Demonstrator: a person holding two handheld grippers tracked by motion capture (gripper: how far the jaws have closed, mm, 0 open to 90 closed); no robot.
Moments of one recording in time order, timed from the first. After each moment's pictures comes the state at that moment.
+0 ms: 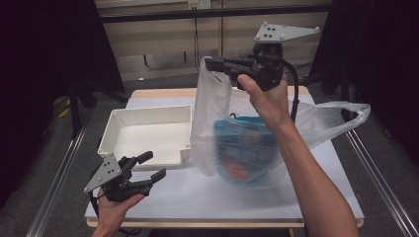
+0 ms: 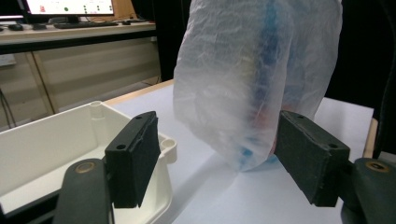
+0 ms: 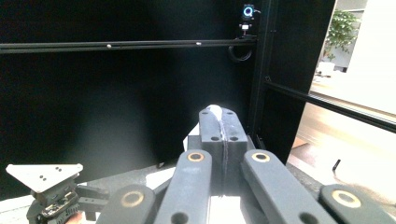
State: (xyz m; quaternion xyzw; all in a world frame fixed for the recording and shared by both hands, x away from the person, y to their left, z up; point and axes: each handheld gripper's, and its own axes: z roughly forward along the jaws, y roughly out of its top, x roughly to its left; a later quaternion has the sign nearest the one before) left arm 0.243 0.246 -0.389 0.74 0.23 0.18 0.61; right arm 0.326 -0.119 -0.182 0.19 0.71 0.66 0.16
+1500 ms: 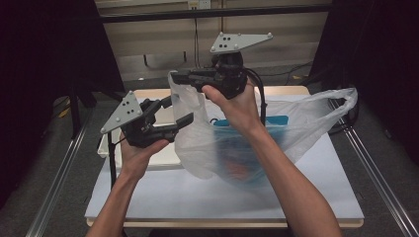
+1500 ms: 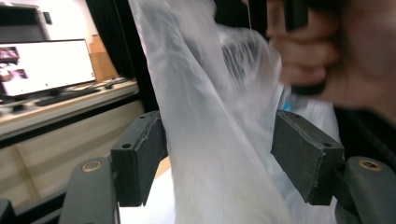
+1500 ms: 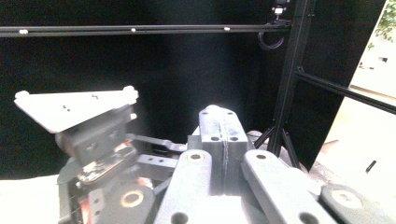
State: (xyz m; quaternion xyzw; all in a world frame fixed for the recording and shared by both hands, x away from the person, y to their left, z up) left arm 0.308 0.169 -0.277 0.70 0.14 0.20 0.67; right arm 0.327 -0.061 -0.190 0.16 0.74 0.64 0.13
